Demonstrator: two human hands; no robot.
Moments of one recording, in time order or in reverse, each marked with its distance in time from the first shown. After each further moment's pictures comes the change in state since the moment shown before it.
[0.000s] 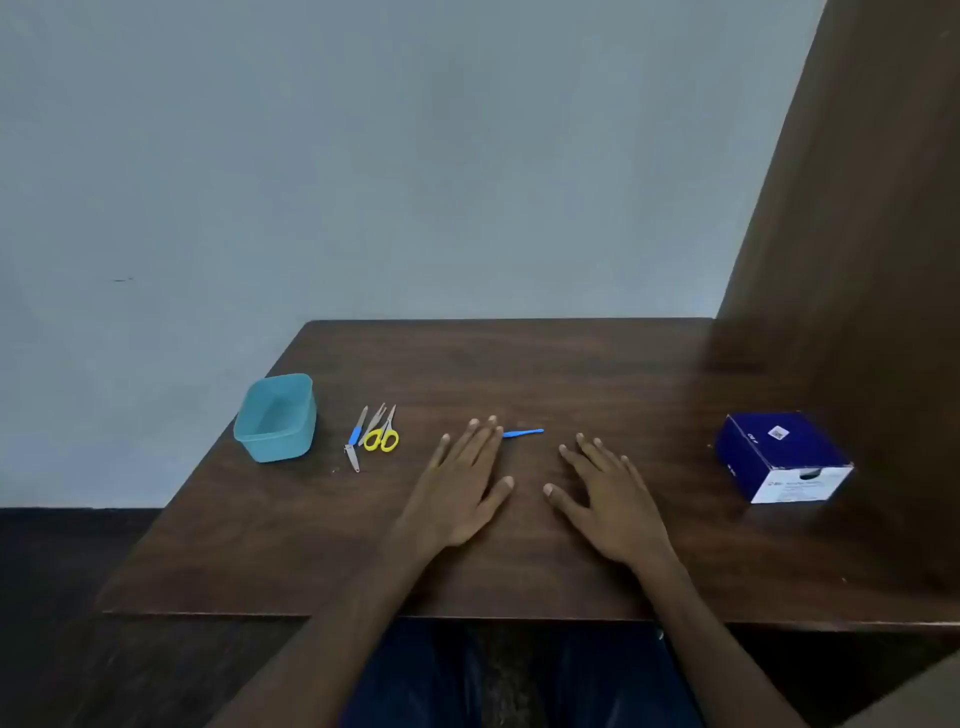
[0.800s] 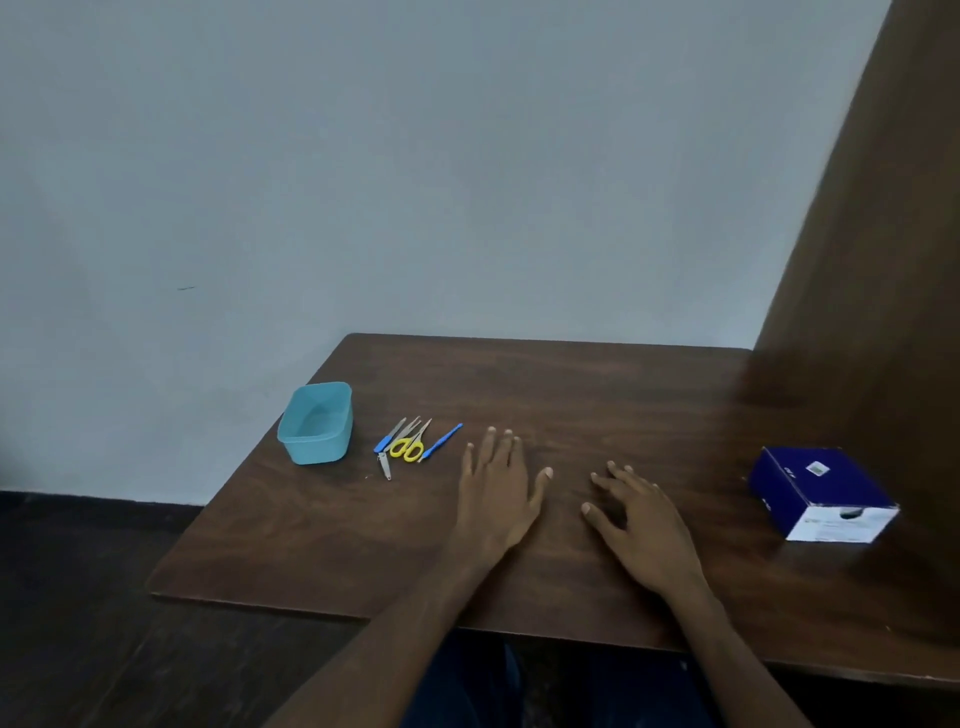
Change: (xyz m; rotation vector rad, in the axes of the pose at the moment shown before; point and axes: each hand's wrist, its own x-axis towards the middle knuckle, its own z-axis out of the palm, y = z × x) left_hand 0.017 0.025 0.008 0.017 0.117 -0.253; right_hand 0.000 0.007 0.001 0.077 0.086 -0.020
